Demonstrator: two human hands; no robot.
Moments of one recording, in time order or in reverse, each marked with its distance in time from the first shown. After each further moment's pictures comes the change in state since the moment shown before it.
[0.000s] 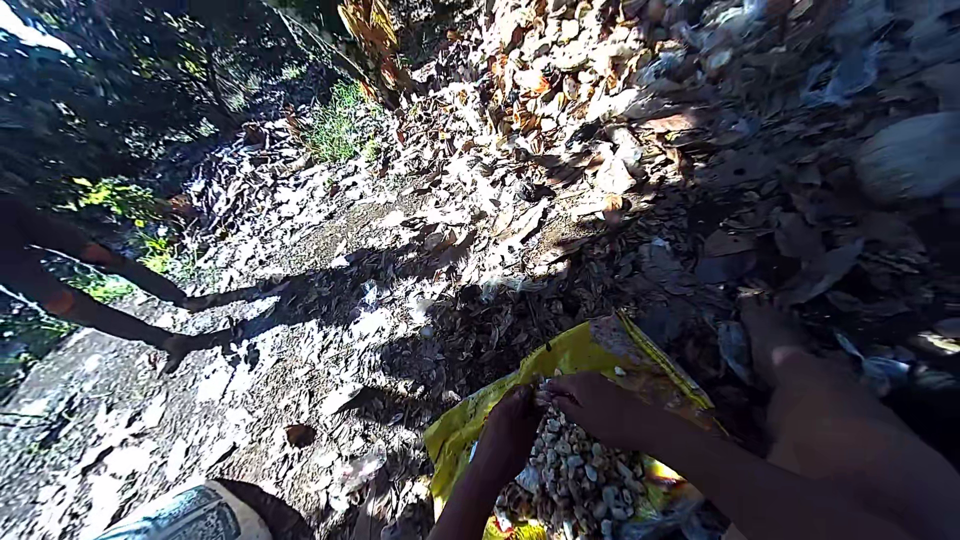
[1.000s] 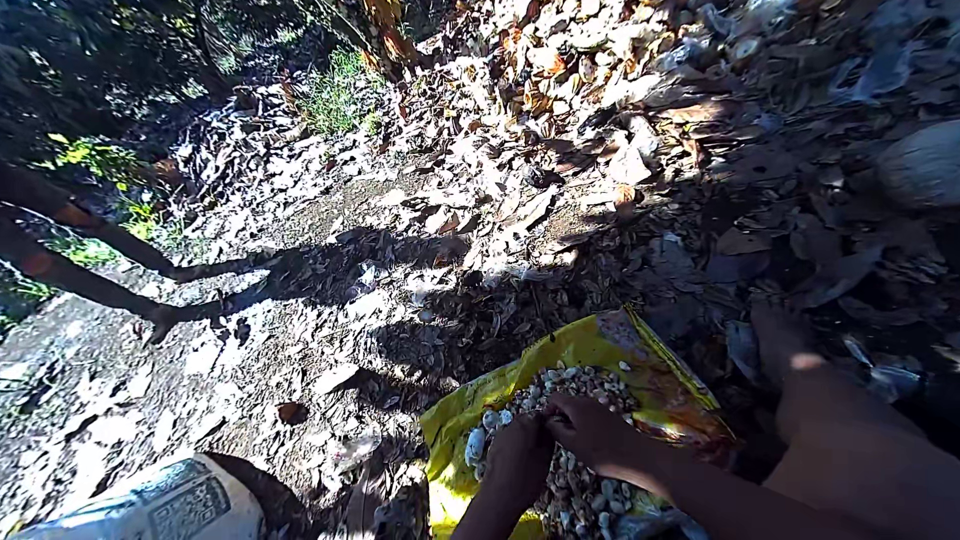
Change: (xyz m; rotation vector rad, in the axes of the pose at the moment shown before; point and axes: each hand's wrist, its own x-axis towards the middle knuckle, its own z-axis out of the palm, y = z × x) left_hand -0.031 -0.006 0.025 0.127 -0.122 -0.220; right_hand 0.004 -0.006 0.050 0.054 -0.049 0.126
